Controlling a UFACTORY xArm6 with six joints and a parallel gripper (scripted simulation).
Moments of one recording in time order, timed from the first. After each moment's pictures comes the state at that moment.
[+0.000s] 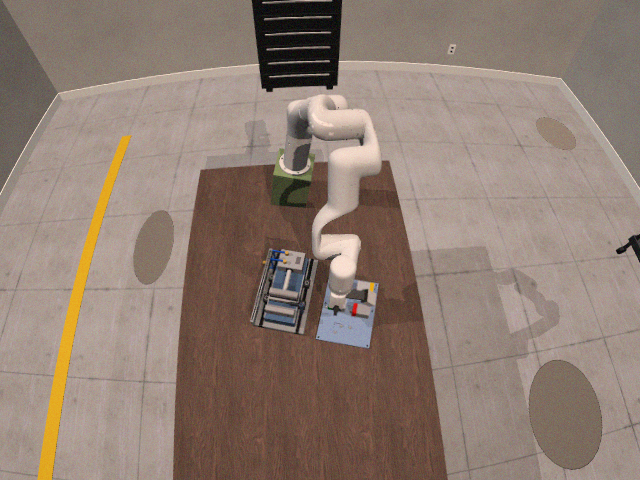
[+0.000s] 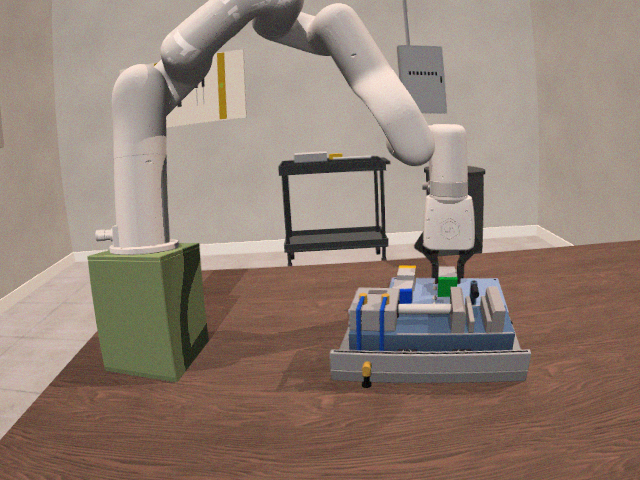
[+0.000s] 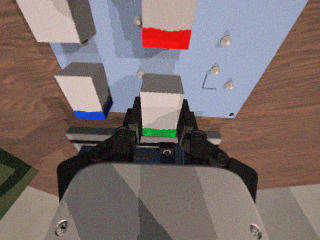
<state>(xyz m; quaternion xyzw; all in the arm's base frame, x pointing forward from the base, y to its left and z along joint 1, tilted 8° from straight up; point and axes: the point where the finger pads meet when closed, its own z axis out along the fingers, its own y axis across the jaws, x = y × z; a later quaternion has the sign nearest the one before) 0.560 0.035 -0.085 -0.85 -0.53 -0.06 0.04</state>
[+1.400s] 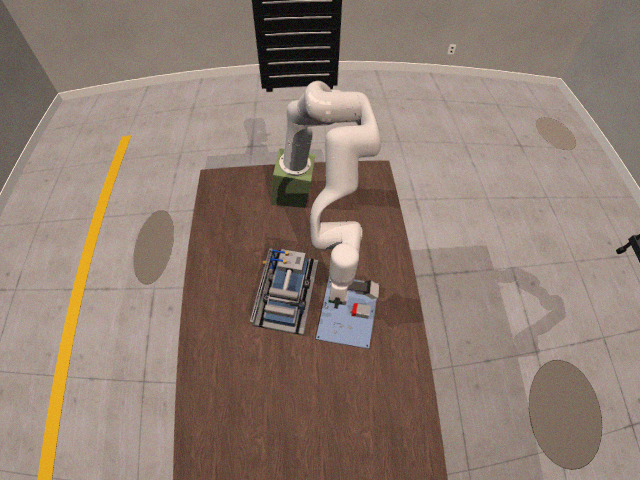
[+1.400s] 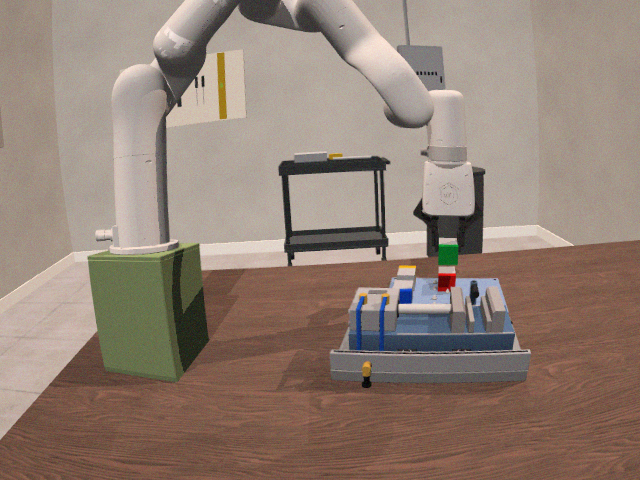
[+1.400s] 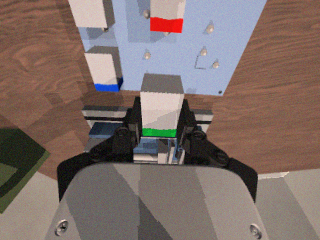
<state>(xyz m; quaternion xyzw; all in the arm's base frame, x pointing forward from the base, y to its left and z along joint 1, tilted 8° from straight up) 0.555 0.026 -0.020 -0.85 -0.53 -0.06 0.04</state>
